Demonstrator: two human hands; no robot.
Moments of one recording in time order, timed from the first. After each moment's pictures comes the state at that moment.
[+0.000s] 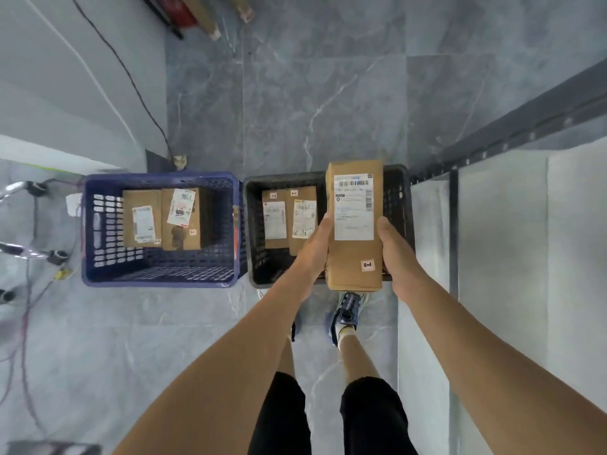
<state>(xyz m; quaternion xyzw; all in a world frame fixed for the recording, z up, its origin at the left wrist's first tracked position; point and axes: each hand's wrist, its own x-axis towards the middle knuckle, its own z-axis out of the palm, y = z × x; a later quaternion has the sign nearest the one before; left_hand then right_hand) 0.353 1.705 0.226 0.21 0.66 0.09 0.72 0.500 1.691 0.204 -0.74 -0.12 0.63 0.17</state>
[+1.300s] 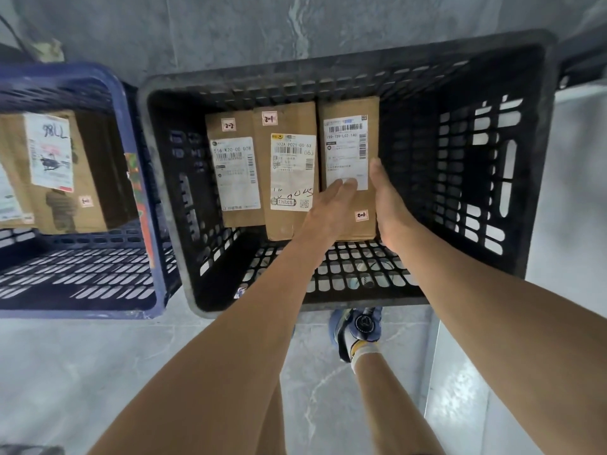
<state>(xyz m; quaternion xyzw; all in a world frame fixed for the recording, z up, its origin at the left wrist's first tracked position) 0.363 1.717 -0.133 0.24 0.67 -0.02 0.70 0.490 1.704 -0.187 -0.70 -0.12 0.69 0.17</state>
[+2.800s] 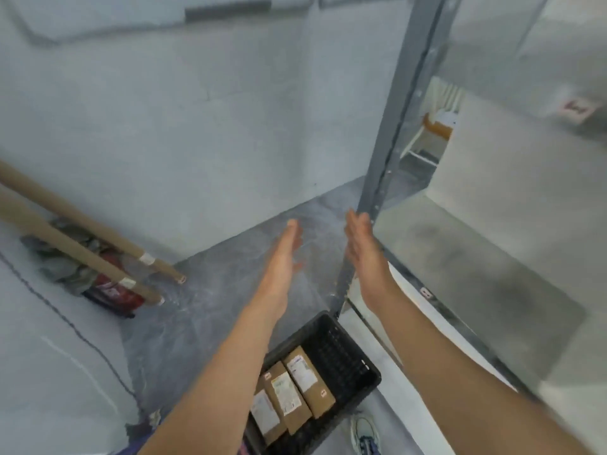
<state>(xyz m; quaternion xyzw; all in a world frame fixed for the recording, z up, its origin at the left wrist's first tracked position) 0.361 1.813 0.584 0.52 0.41 0.28 0.70 0.484 1.727 0.592 -0.62 -0.24 0.40 0.63</state>
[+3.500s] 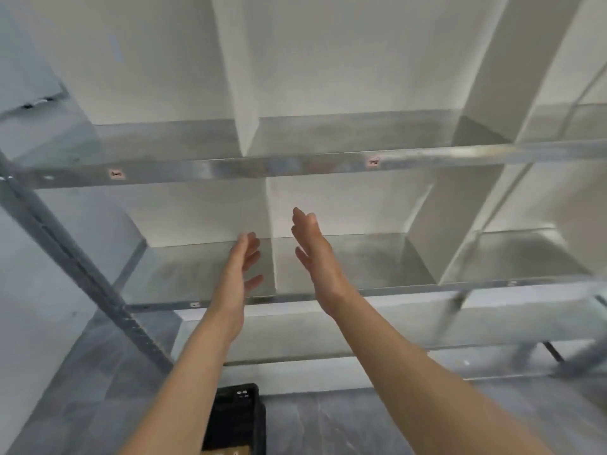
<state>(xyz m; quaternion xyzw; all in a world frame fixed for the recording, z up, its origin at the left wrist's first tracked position) 0.438 1.525 0.699 0.65 0.08 0.01 0.76 0.439 1.375 0.713 -0.68 -0.05 0.02 0.73</state>
